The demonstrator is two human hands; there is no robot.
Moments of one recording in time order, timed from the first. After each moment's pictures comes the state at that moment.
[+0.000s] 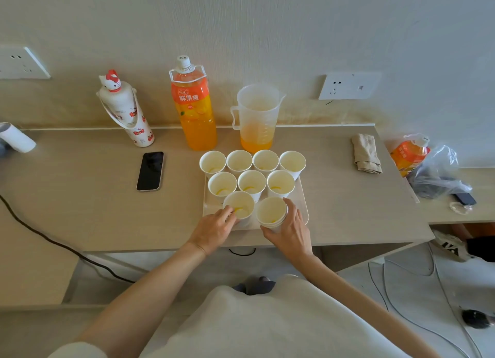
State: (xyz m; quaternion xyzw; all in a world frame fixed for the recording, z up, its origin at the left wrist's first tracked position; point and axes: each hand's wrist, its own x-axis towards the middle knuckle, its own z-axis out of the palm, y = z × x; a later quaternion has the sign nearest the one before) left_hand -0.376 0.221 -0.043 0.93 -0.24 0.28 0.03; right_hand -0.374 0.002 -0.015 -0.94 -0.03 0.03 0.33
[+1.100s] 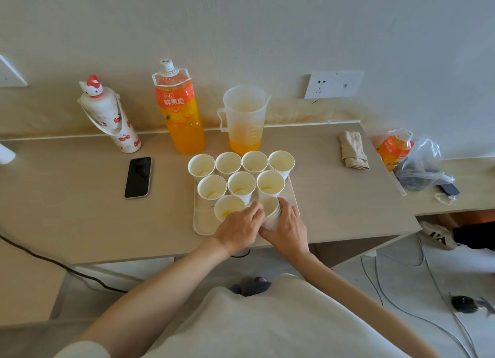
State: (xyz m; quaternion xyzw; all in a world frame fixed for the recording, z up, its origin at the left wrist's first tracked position) left_hand -0.359 0.150 -0.018 0.91 -0.31 0.23 0.13; right_hand -0.370 -0.005 -0.012 -0.95 -0.01 -0.01 0.32
